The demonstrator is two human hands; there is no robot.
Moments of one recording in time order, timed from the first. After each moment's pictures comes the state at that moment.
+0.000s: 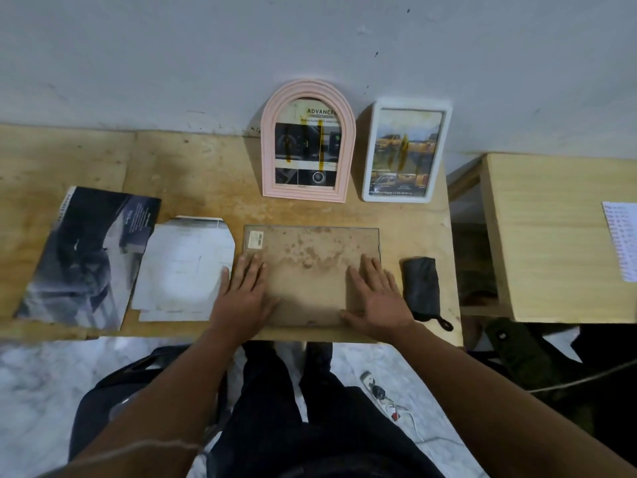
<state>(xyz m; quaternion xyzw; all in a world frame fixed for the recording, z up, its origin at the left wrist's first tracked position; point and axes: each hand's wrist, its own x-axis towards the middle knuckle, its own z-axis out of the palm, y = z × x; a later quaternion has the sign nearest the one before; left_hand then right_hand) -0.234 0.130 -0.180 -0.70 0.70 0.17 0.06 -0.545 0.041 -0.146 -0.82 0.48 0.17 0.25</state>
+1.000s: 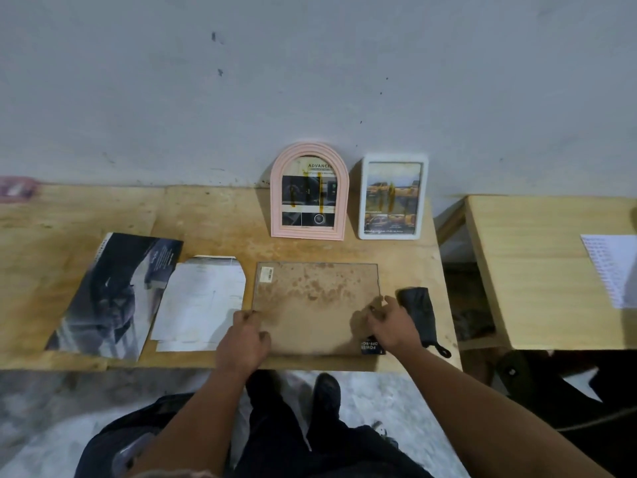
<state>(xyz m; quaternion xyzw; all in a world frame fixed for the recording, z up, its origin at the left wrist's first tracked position) -0.250 0.142 -0.124 -0.81 0.50 0.30 0.00 -0.556 0.039 -0.125 -0.59 0.70 -0.01 0.40</state>
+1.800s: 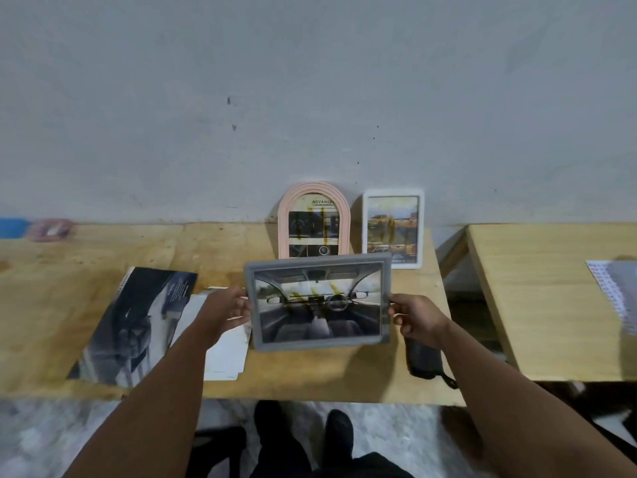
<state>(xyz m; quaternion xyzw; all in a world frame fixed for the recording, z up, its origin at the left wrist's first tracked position) -0.187 0.058 -0.025 -0.73 0.15 0.55 -0.37 -0.584 -0.033 -0.060 -0.32 0.59 -0.17 0.72</state>
